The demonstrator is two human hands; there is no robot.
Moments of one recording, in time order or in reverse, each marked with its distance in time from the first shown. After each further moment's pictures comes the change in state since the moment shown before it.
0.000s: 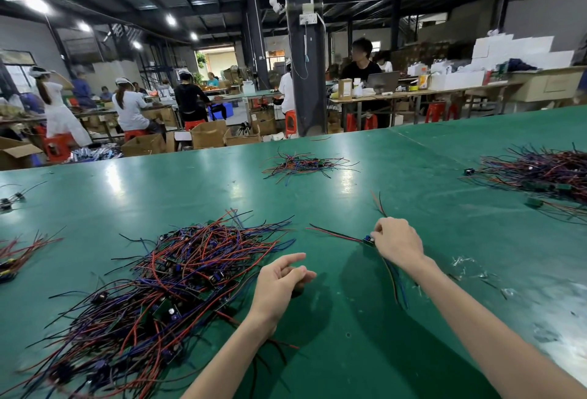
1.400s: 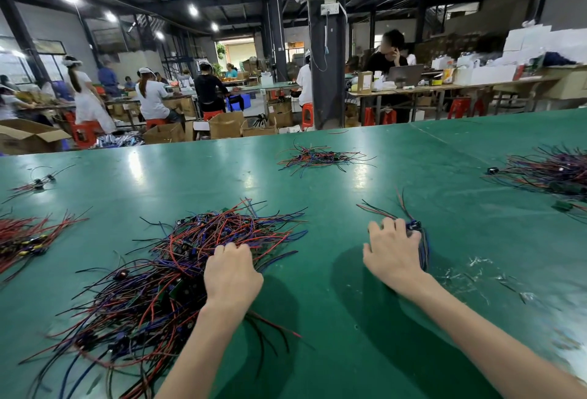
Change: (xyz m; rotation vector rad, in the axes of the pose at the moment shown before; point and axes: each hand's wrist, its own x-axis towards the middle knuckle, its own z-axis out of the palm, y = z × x) left_hand -0.020 0.042 -0.057 1.491 0.349 -0.029; right_hand -0.030 -0.016 0.033 -0.397 0.120 -0.259
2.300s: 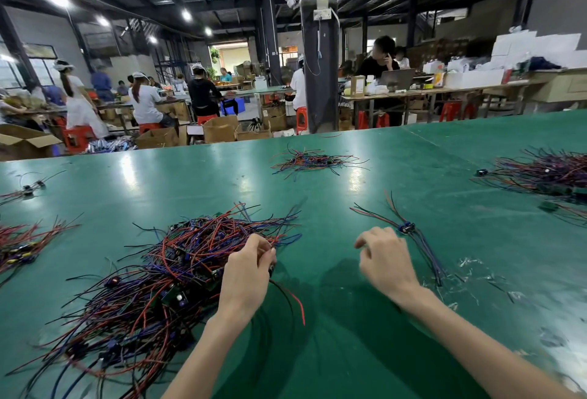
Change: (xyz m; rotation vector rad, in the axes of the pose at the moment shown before) left_hand -0.003 0.017 0.015 -0.777 0.179 0.127; right_hand -0.019 0.006 -0.011 0.429 0.164 -0.107
